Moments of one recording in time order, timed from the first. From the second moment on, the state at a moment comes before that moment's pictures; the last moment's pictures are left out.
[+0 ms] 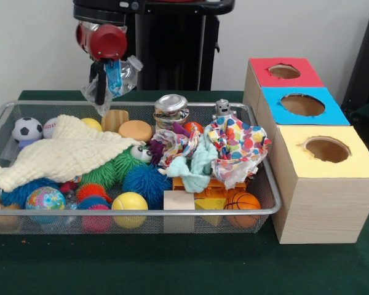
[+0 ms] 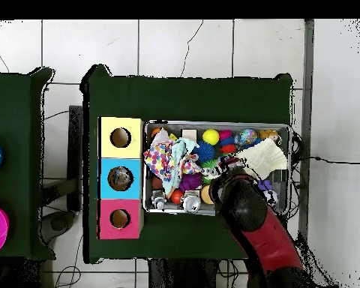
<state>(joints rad) -0.46 -0.82 -0.02 2.08 0.51 0.01 1.93</state>
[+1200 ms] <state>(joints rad) -0.10 -0.77 -0.33 1.91 0.49 0.35 1.93</state>
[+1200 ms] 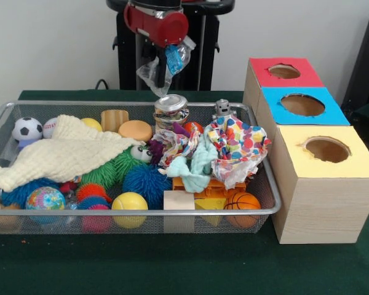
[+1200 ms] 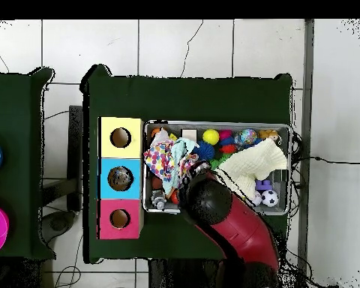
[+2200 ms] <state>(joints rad) 0.14 -0.77 -0.36 1.92 0.62 0.35 2.12</state>
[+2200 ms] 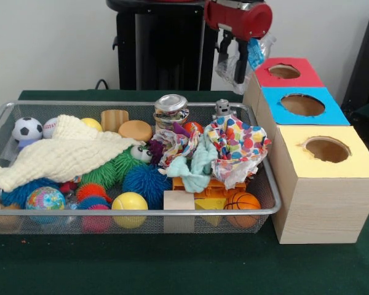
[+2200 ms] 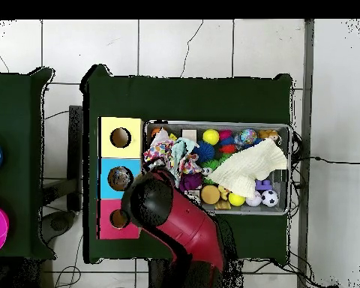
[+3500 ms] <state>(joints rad) 0.28 -0.72 -0.32 2.03 0.78 0.19 2.32</state>
